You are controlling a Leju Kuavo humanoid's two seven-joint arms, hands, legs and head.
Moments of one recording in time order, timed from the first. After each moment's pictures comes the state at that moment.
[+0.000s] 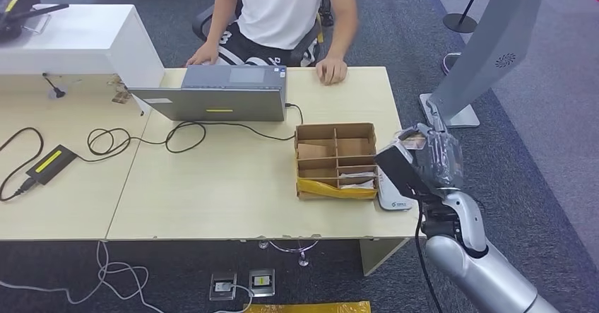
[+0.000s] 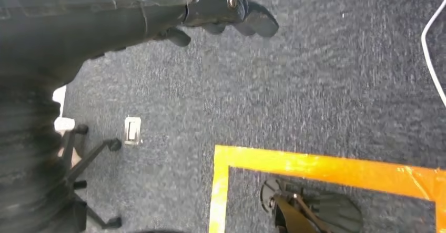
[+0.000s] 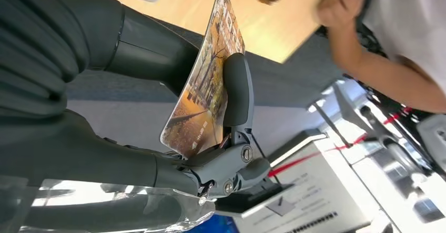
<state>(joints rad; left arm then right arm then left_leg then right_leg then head) -0.11 0.03 -1.16 -0.32 1.12 0.68 -0.10 -0.48 -0.44 0.68 -1.53 0.69 -0.62 0.40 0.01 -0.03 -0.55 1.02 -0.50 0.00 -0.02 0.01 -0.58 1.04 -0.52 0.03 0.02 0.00</state>
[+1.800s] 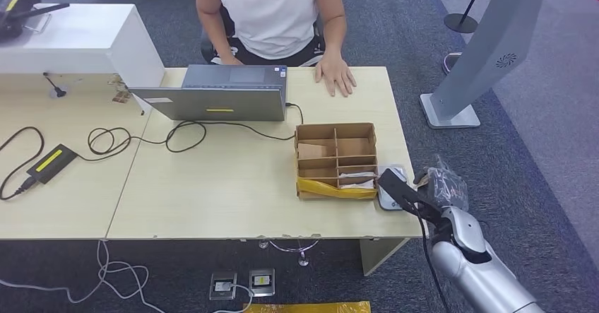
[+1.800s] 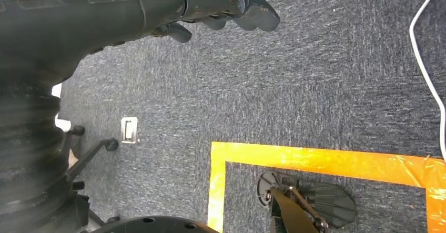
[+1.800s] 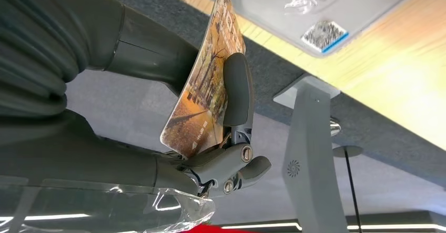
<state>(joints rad) -0.12 0.03 -1.17 -0.35 1.09 0.68 -0.08 -0.44 -0.41 0.60 -1.22 0.79 -0.34 0.52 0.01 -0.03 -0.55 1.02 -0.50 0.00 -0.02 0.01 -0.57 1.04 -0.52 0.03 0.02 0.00</state>
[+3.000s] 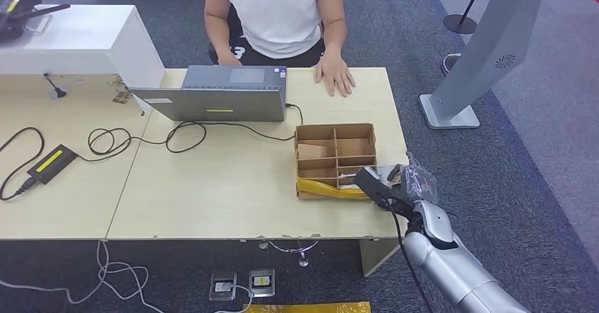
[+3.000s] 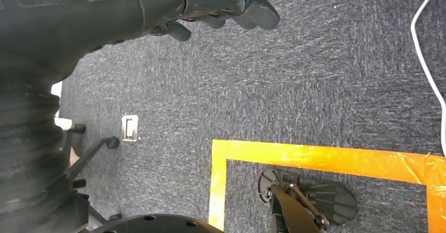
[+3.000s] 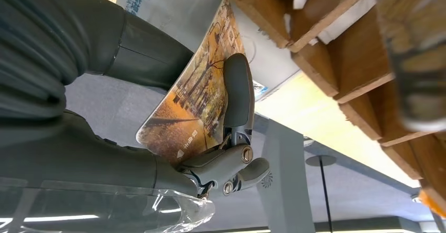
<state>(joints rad) -0.12 0.04 -1.18 -0.36 1.10 0.67 -0.07 -0.55 -0.26 0.70 -0.95 0.76 -0.41 0.42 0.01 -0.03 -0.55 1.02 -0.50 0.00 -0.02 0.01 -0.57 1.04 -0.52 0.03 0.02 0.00</state>
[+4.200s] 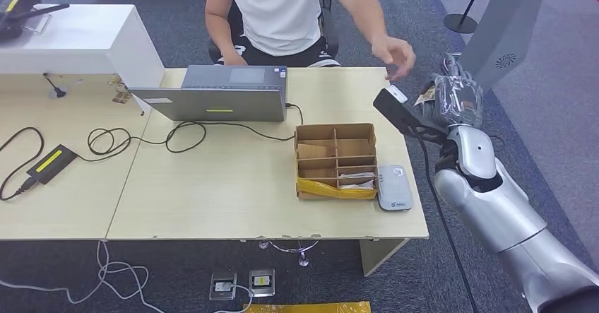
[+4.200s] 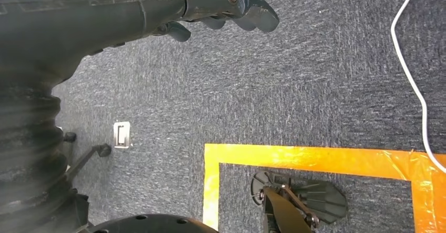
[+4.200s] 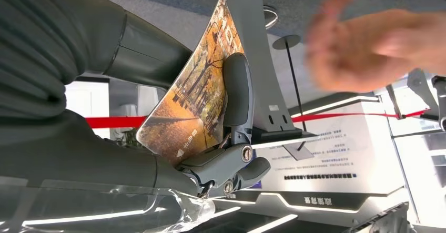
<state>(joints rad) -0.13 0.04 -1.19 -0.36 1.07 0.67 -0.08 -0.82 -0.39 0.69 -1.24 0.91 -0.31 0.54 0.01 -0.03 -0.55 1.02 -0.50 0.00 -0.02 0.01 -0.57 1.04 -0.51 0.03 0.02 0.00</state>
